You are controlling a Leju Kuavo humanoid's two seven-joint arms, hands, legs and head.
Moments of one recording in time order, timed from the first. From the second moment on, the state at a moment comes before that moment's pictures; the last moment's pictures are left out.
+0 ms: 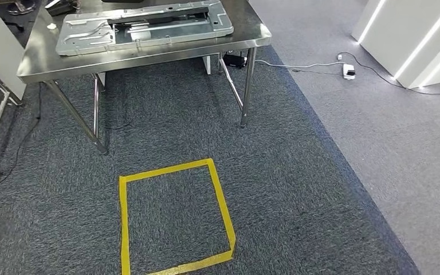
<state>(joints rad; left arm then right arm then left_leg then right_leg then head) -0.05 -0.14 0.53 -0.20 -0.98 -0.04 -0.33 -0.04 0.07 -0.07 -0.19 0.71 -0.30 -0.02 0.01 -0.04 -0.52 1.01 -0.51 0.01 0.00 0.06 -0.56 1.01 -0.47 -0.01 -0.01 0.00</state>
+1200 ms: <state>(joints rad) -0.06 -0.14 0.54 -0.20 -0.98 -0.03 -0.32 -0.04 0.07 -0.08 -0.19 0.72 -0.30 -0.03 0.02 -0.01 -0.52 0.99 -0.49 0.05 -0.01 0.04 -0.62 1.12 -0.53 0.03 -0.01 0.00</state>
